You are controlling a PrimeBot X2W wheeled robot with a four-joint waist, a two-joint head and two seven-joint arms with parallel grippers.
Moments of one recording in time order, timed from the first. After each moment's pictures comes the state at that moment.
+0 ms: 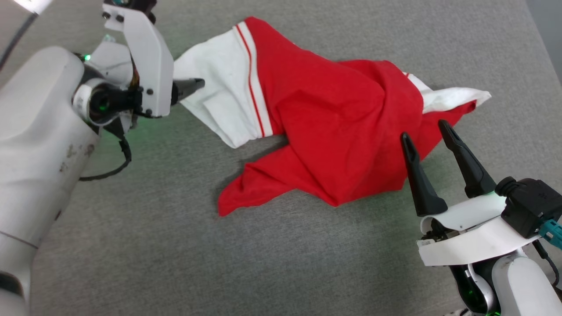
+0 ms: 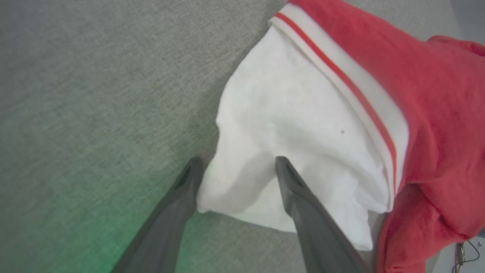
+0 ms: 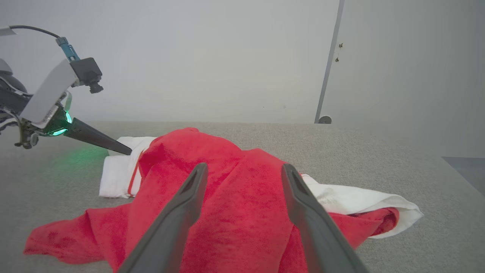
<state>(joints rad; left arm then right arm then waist) -1.25 0.52 -0.88 0.68 -1.13 -0.13 0.74 -0.26 -0.14 0.21 -0.10 0.31 0.13 -0.14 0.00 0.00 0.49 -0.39</state>
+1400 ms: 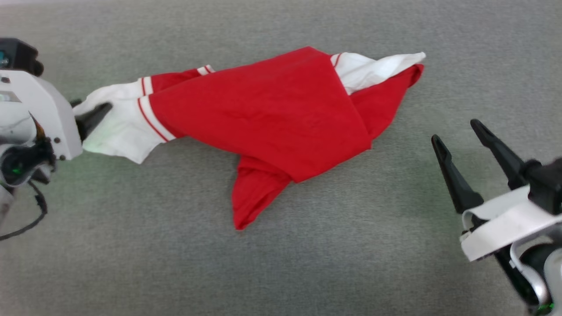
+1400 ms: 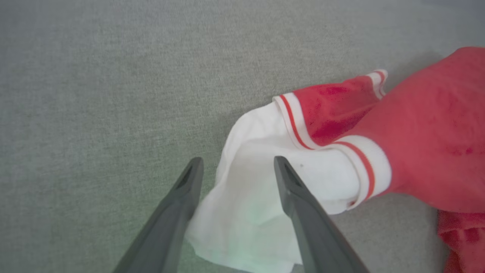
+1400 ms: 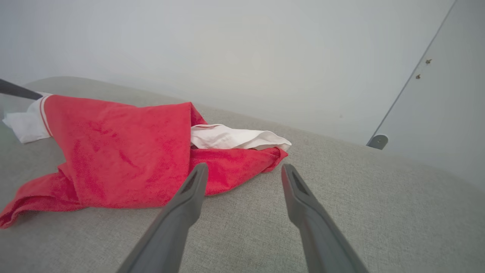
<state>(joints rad) -1.08 0.81 -0.93 0.67 -1.27 -0.13 0.41 -0.25 -0.30 0.17 -0.18 0.30 0.13 0.09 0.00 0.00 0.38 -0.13</state>
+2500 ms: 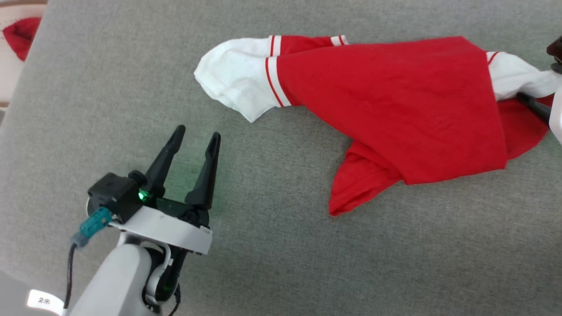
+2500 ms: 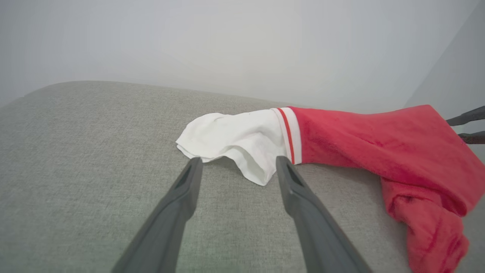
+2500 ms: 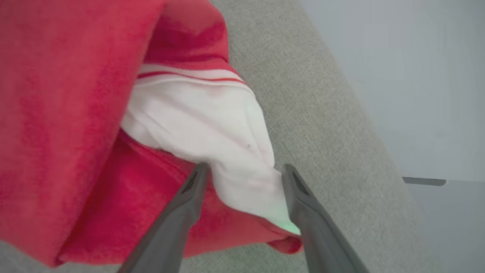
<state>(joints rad) -0.37 0.35 -0.35 0.11 -0.58 -0.05 -0.26 -1.09 -0.96 0.96 0.17 0.73 0.13 0.60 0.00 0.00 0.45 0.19</state>
